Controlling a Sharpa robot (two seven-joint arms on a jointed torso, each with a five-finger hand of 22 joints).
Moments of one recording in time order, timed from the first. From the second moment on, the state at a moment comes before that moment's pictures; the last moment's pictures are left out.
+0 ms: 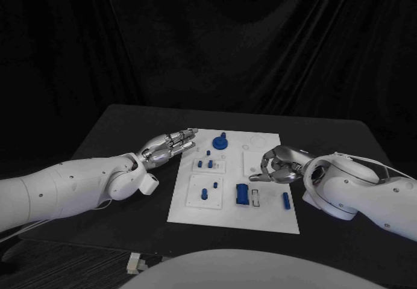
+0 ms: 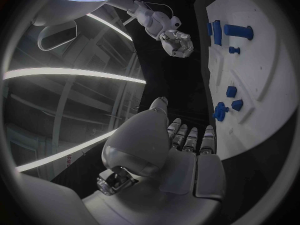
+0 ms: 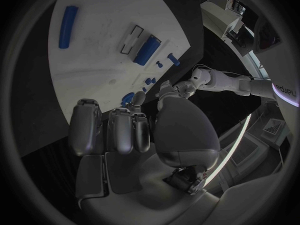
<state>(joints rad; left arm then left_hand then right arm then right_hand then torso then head) 1.02 -0.89 -0.21 1.28 -0.29 0.15 0.68 1.48 0.27 -0.17 0.26 0.50 0.23 0.08 0.03 0.03 0.04 0.05 0.09 0.02 0.00 0.08 0.01 0.00 0.16 0.02 0.18 0.01 0.03 1.18 -0.86 -0.21 1.71 -1.27 -0.28 -0.35 1.14 -0.13 -0.07 0.29 0.06 0.80 -0.01 0.89 1.03 1.47 -0.08 1.57 1.31 1.47 -0.13 1.44 1.27 0.06 1.47 -0.02 1.30 1.31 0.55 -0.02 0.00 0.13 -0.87</state>
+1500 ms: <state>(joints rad) 1.02 -0.89 -0.21 1.28 -0.29 0.15 0.68 1.48 0.27 -0.17 0.26 0.50 0.23 0.08 0.03 0.03 0.04 0.05 0.09 0.02 0.00 0.09 0.01 0.00 0.16 0.02 0.18 0.01 0.03 1.19 -0.92 -0.21 1.67 -1.42 0.14 -0.59 1.17 0.03 -0.08 0.25 0.23 1.14 0.02 0.26 0.43 1.47 -0.04 1.57 1.31 1.47 -0.10 1.45 1.24 0.06 1.47 0.01 1.31 1.31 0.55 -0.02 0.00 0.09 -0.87</state>
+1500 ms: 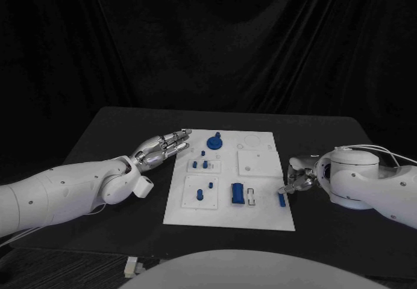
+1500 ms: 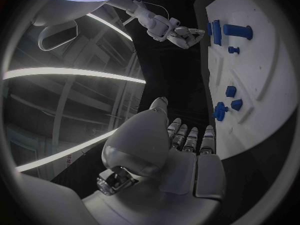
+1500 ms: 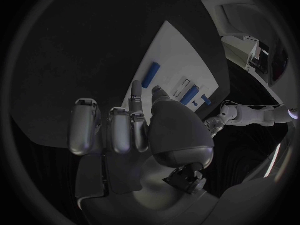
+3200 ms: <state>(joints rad) 1.02 -0.88 -0.21 1.28 -0.29 0.16 0.68 1.48 0.27 -0.16 0.26 0.50 0.23 0.08 0.03 0.03 0.04 0.05 0.09 0.02 0.00 0.09 0.01 0.00 0.16 0.01 0.19 0.01 0.03 1.21 -0.94 -0.21 1.71 -1.20 -0.01 -0.59 1.20 -0.06 0.23 0.05 0.54 1.03 0.06 0.30 0.52 1.47 -0.02 1.57 1.31 1.47 -0.09 1.42 1.18 0.06 1.47 0.02 1.27 1.31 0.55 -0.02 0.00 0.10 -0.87</state>
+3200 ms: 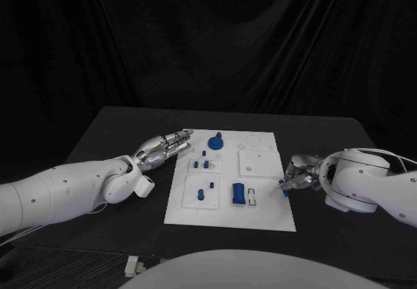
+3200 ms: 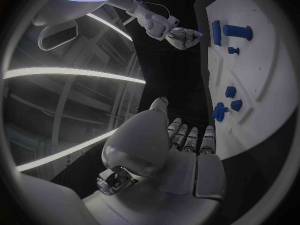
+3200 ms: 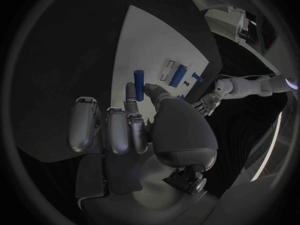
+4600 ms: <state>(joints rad) 1.02 -0.88 -0.21 1.28 -0.29 0.16 0.68 1.48 0.27 -0.16 0.26 0.51 0.23 0.08 0.03 0.03 0.04 0.05 0.09 0.02 0.00 0.09 0.01 0.00 0.16 0.01 0.19 0.01 0.03 1.15 -0.77 -0.21 1.58 -0.73 -0.09 -0.59 1.12 -0.05 0.33 -0.02 0.51 0.99 0.06 0.31 0.52 1.46 -0.02 1.57 1.31 1.47 -0.09 1.42 1.17 0.06 1.47 0.02 1.26 1.31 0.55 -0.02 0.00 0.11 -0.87</state>
